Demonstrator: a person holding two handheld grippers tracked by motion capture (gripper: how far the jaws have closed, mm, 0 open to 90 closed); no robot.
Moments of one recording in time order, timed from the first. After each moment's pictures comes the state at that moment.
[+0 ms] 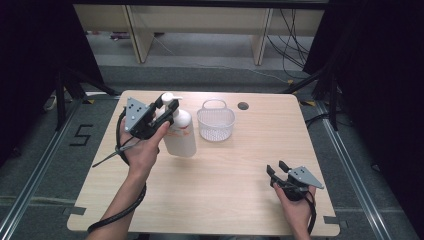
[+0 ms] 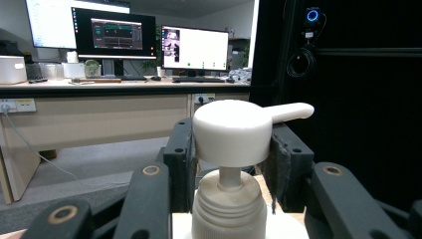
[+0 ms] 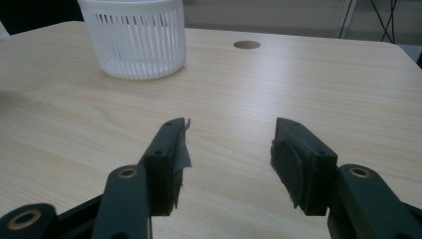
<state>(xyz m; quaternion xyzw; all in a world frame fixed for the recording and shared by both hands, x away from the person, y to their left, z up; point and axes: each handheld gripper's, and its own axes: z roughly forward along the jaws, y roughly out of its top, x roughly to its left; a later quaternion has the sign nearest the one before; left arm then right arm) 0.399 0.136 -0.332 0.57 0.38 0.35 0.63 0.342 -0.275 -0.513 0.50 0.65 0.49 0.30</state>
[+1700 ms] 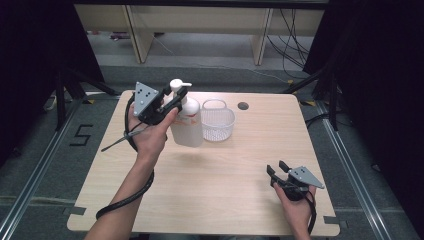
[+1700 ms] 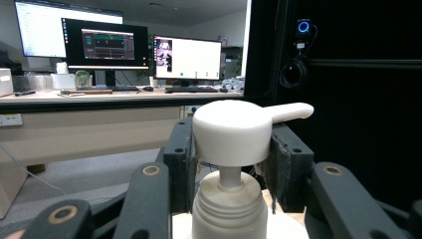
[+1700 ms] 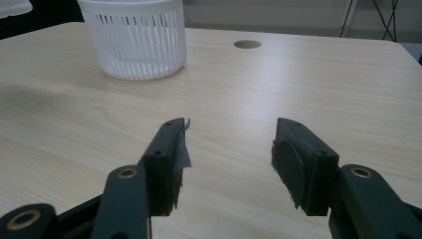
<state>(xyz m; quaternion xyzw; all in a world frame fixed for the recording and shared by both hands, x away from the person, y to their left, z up) 0.422 0.118 -0.310 0.57 0.36 0.35 0.65 0.345 -0.279 -0.513 0.48 0.66 0.49 0.31</state>
